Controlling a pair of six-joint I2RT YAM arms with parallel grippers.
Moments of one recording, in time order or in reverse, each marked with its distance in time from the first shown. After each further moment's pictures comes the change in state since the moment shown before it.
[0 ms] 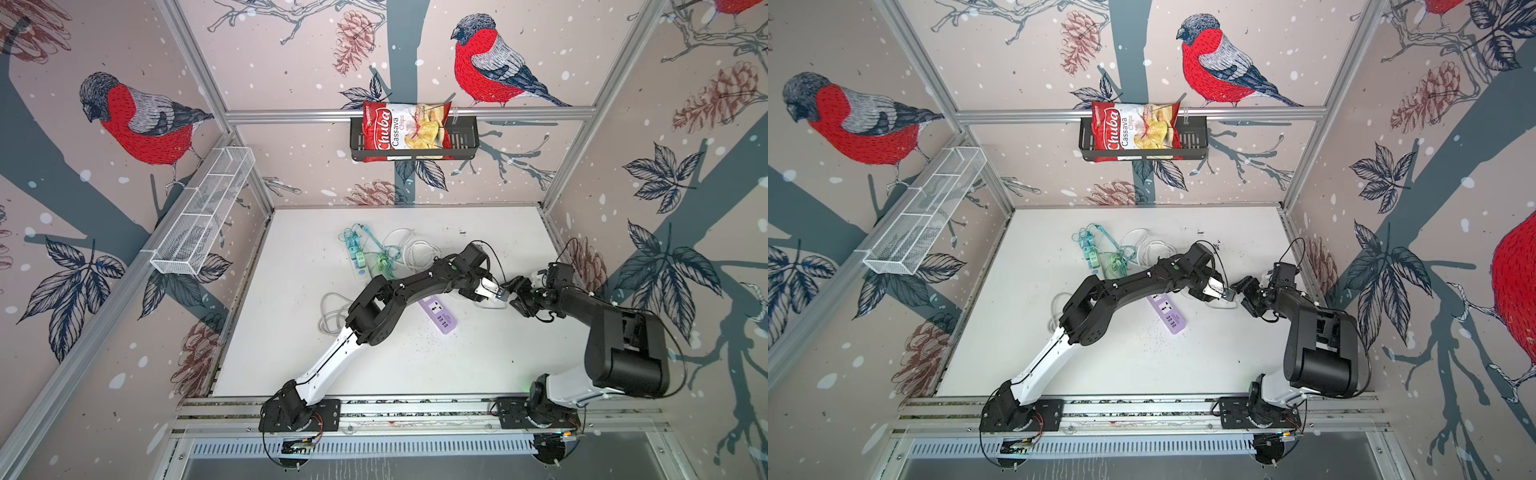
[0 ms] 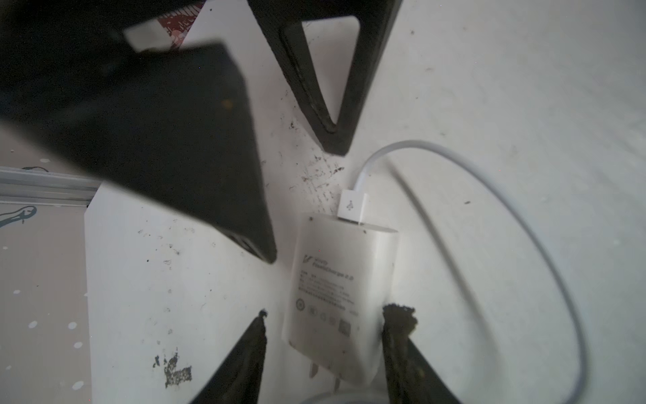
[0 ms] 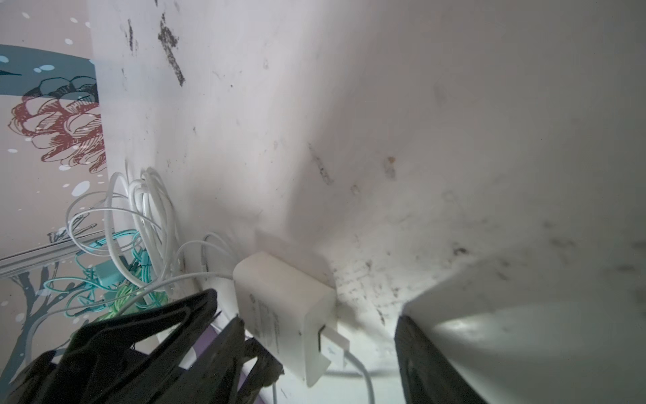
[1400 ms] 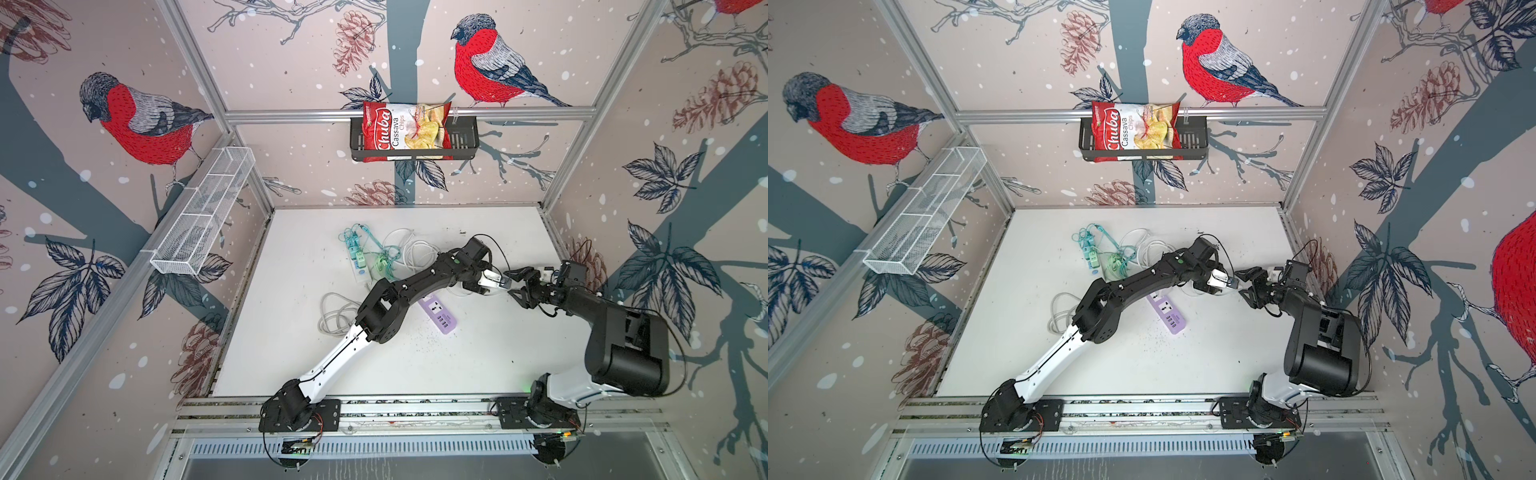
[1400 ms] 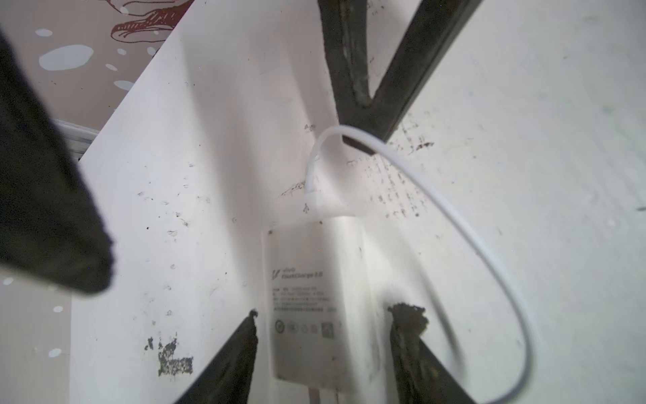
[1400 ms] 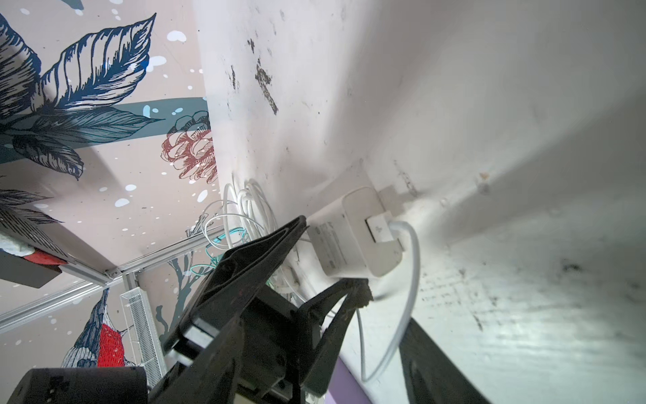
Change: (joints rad) left arm 0.027 0.194 0.307 -0.167 -0.057 -0.103; right arm -0.095 -0.003 0.025 0.103 -0.249 0.196
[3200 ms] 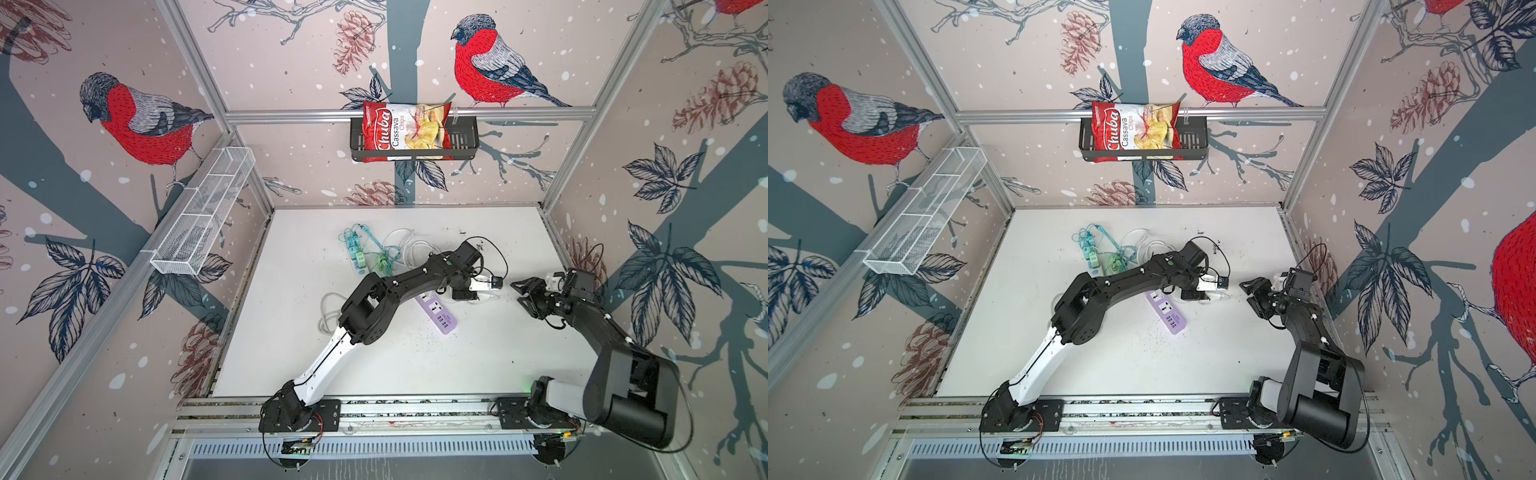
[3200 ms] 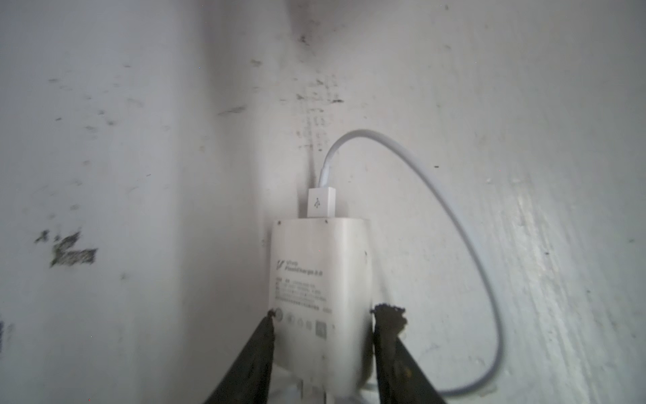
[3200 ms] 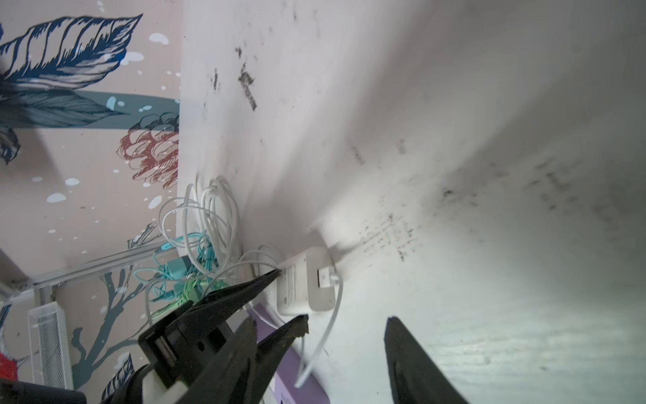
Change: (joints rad) left arm -0.002 -0.328 -0.460 0.049 0.017 -0.312; right arm 0.005 -0.260 -0.088 -0.172 0.150 -0.144
